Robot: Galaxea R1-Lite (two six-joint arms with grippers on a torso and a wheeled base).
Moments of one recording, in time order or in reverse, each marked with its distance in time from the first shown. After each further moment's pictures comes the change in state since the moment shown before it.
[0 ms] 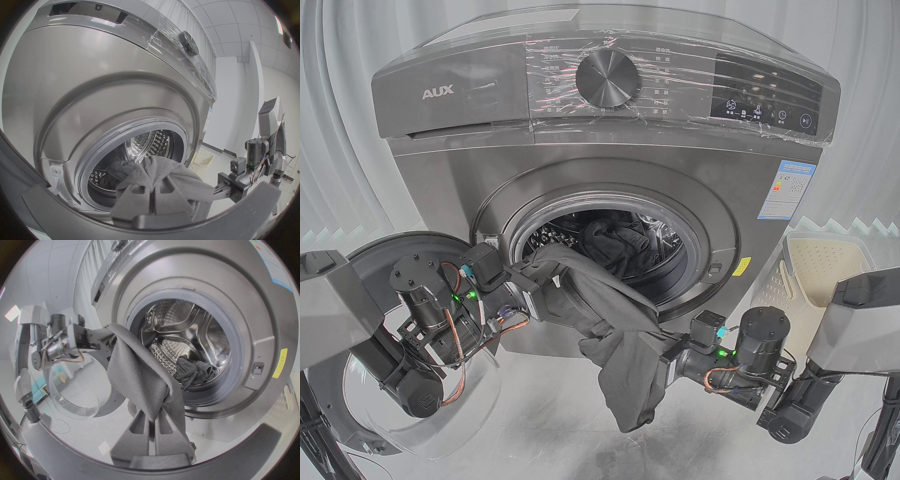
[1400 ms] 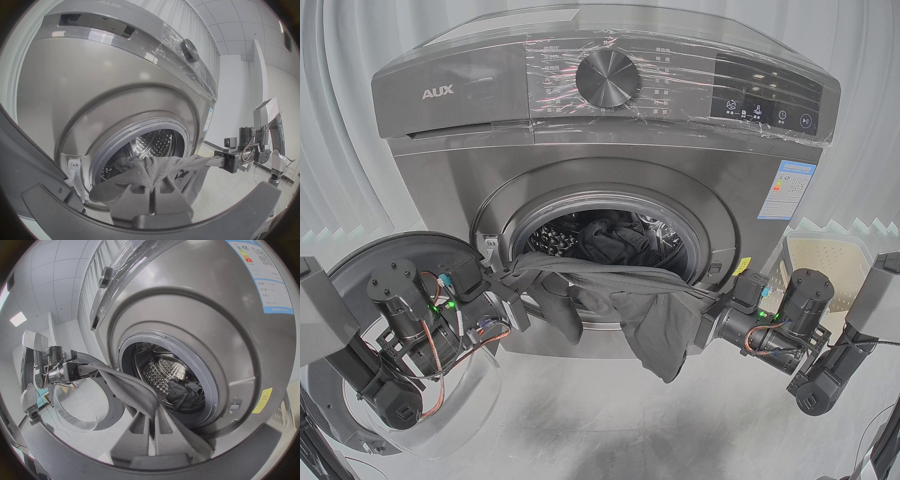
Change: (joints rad) left arm 0.016 -0.083 0.113 0.000 0.031 -0.003; right arm -0.169 -0.119 0.005 -0.024 0.185 0.019
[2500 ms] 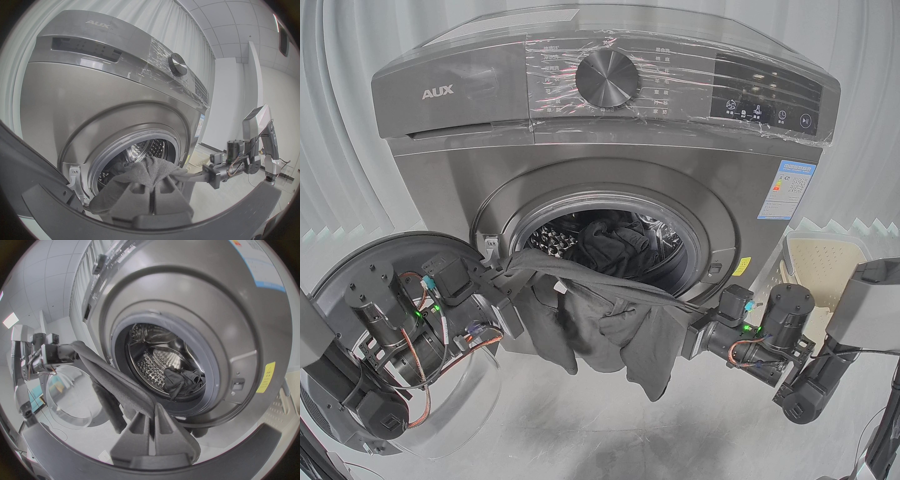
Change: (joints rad) left arm -0.035 -0.101 0.058 0.002 0.003 0.011; right arm 0.040 0.071 0.000 -0.001 -0.102 0.020
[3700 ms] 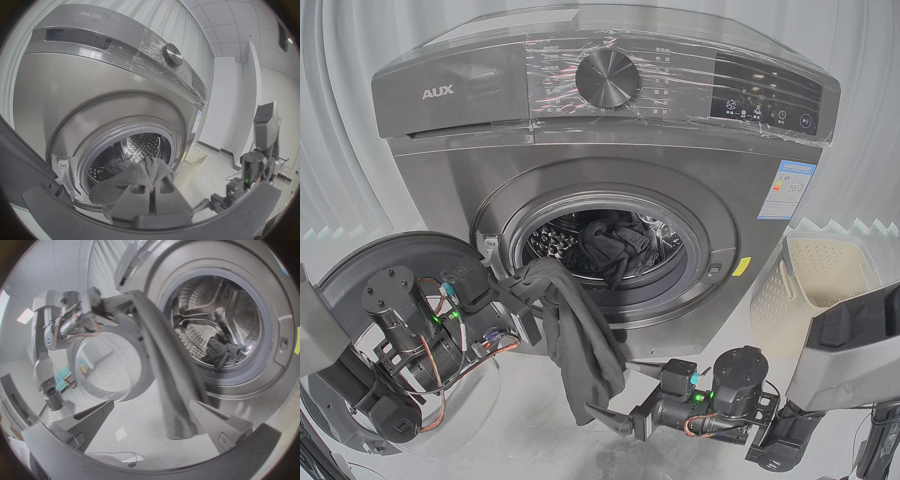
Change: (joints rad) left arm -0.051 0.045 -0.021 0.003 0.022 -0.001; right arm 0.271 0.101 0.062 0.003 -0.004 -0.011
